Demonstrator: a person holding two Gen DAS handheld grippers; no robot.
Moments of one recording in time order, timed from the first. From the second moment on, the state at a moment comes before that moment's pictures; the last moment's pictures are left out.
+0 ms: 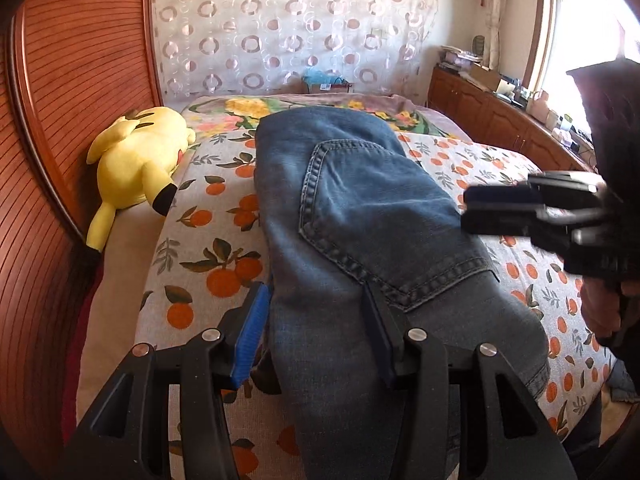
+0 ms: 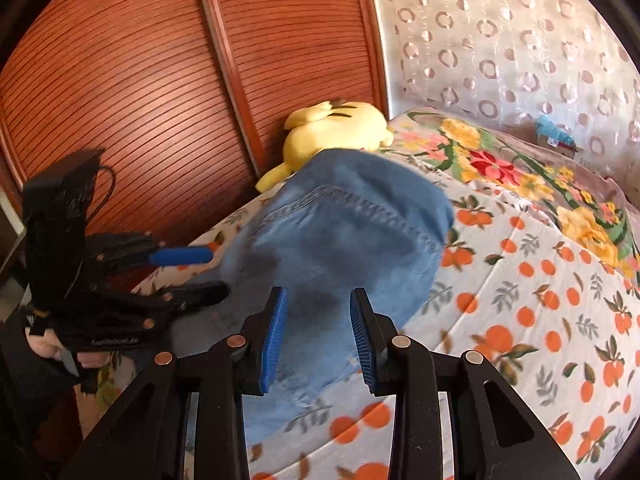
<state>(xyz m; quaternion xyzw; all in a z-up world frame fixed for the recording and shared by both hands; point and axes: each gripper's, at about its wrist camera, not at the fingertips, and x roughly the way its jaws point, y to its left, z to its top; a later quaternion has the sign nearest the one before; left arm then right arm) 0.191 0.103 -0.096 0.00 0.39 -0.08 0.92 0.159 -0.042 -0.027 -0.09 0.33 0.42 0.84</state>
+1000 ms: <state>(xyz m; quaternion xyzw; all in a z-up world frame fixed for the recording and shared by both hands) 0.183 0.119 -0.117 -0.07 0.40 -0.10 0.91 0.263 -0.034 -0.035 -0.09 0.34 0.37 0.86</state>
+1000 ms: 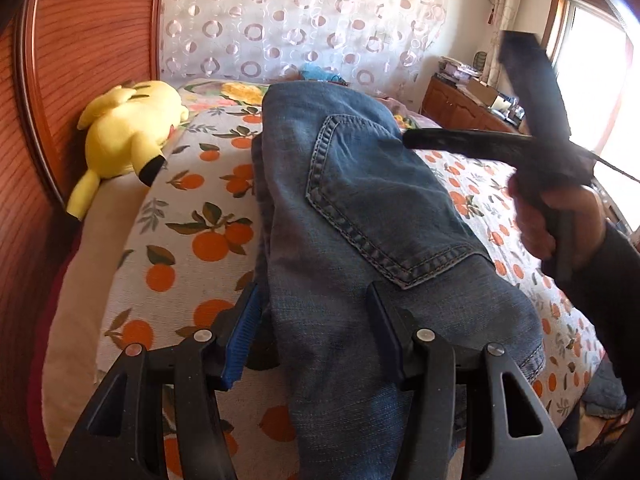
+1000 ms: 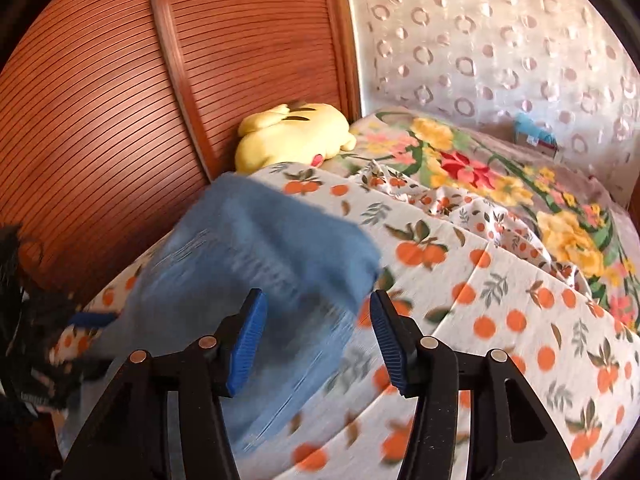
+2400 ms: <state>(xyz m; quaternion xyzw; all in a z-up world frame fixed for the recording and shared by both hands) 0.195 0.111 -0.111 -0.10 0.41 -0.18 0.89 0.301 -0.025 -0.055 -0.04 0.36 0.41 0.83</state>
